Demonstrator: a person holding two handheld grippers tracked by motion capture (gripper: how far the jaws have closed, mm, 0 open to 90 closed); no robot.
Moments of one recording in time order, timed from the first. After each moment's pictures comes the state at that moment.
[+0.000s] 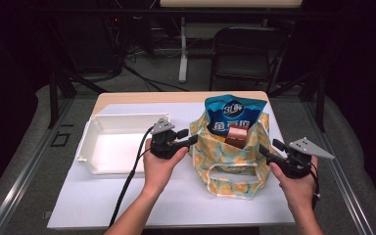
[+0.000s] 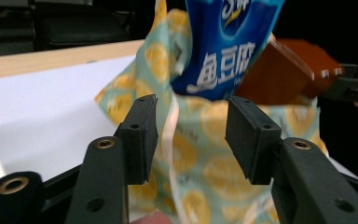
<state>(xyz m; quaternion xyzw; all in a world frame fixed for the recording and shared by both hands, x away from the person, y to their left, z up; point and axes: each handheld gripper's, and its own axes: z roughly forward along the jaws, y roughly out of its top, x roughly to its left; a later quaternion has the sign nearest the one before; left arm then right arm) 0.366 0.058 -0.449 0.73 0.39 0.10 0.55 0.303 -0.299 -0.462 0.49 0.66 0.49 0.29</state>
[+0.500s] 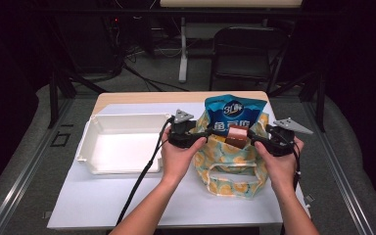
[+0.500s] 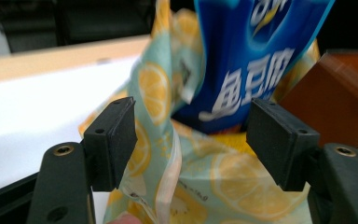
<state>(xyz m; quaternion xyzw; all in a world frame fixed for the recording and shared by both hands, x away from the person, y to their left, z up) 0.392 0.015 -0.455 0.75 0.42 0.13 0.50 0.356 -0.273 -0.456 0.54 0.64 0.46 0.28</state>
